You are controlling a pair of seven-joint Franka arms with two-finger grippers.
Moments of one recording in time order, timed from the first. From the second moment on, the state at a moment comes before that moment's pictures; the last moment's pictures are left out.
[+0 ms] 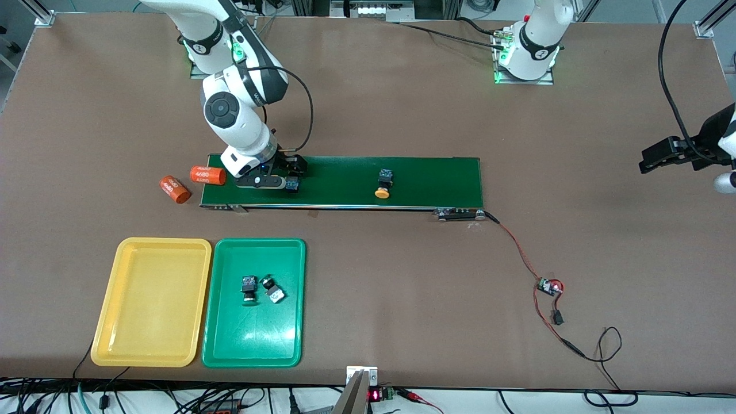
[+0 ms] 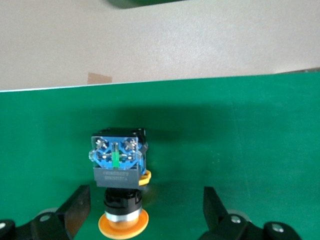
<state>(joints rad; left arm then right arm) 0.05 0.17 -0.02 -1.39 0.02 1.51 -0.05 0.43 0.27 0.10 -2.25 0.16 2.53 0.45</state>
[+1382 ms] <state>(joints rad) 0.05 0.17 -0.03 -1.39 0.02 1.51 -0.05 0.20 0.42 0.01 -1.86 -0.07 2.49 0.16</state>
